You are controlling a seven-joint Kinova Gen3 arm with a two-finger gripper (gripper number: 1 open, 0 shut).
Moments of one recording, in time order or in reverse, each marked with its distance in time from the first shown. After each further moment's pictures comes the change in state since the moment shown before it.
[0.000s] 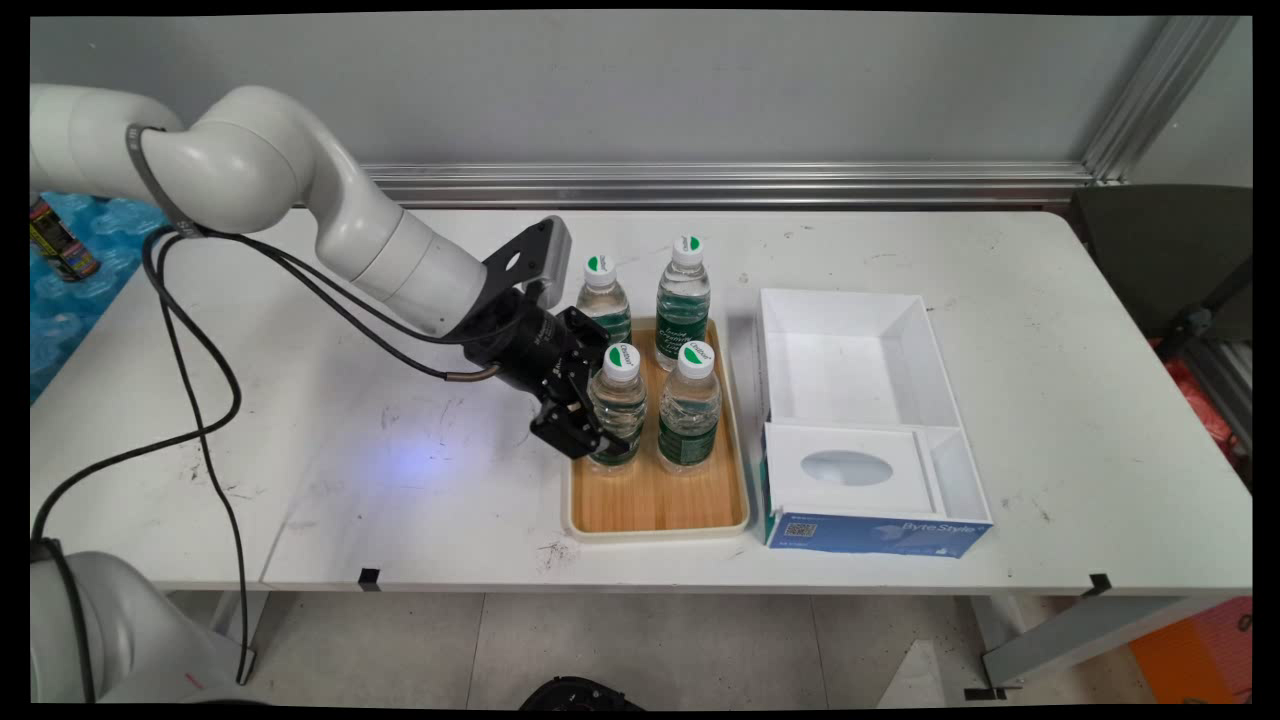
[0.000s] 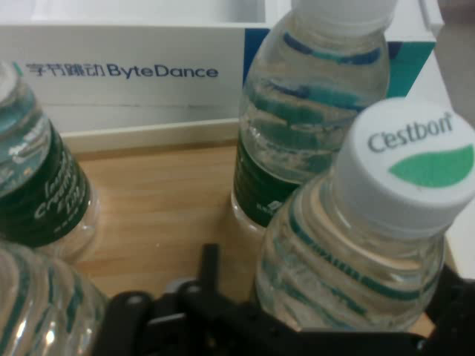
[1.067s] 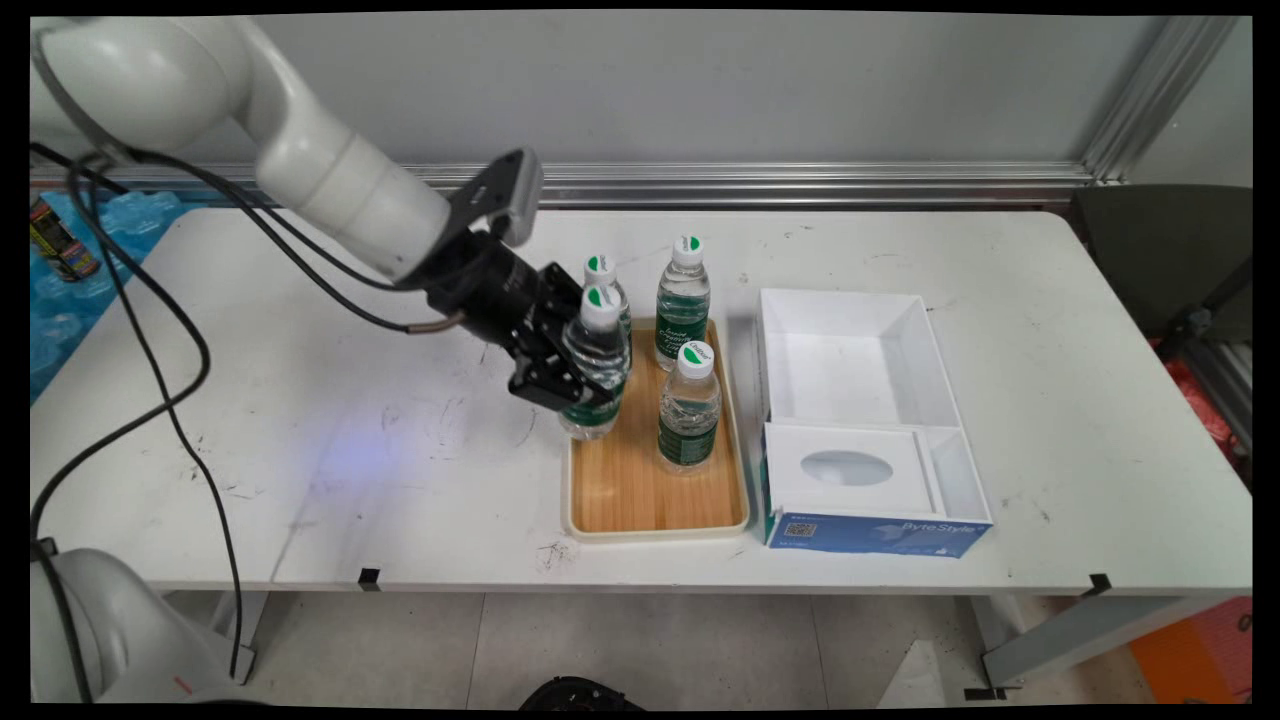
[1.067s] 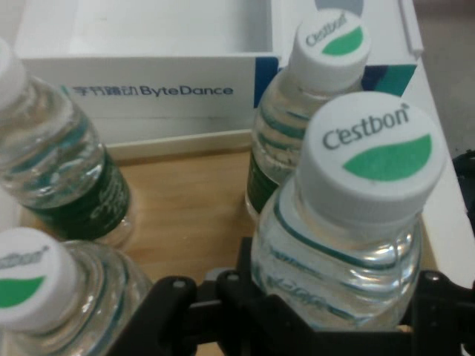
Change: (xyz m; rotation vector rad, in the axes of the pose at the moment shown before) arm 0.028 0.001 -0.051 0.025 -0.028 0.022
